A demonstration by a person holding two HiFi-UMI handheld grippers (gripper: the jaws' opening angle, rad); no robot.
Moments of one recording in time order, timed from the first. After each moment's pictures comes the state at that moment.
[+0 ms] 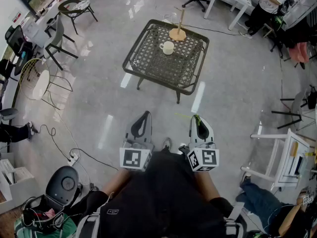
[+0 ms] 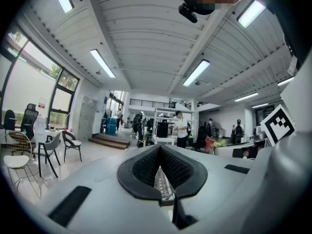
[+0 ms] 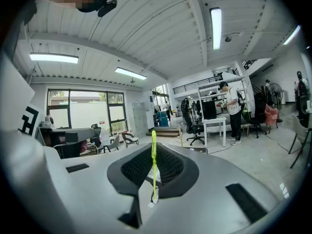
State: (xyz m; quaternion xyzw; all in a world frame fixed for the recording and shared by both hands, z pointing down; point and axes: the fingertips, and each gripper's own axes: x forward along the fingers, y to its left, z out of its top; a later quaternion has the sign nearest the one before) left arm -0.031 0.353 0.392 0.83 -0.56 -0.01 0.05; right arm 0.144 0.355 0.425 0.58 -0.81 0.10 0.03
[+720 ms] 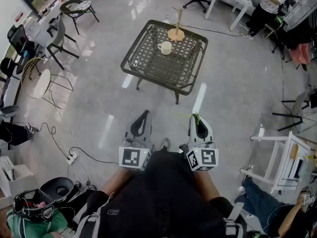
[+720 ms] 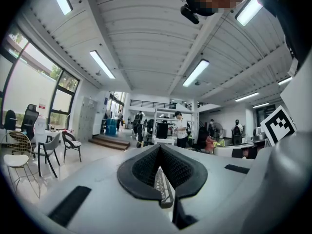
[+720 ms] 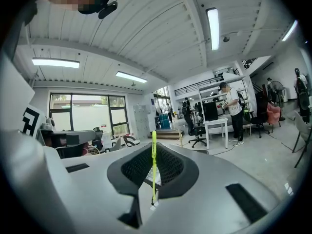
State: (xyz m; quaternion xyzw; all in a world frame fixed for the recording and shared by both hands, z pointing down) left arm 0.003 0.355 0.390 0.83 -0.56 -0.01 0.04; right arm 0.175 0.355 0.424 0.57 -0.81 0.09 0.01
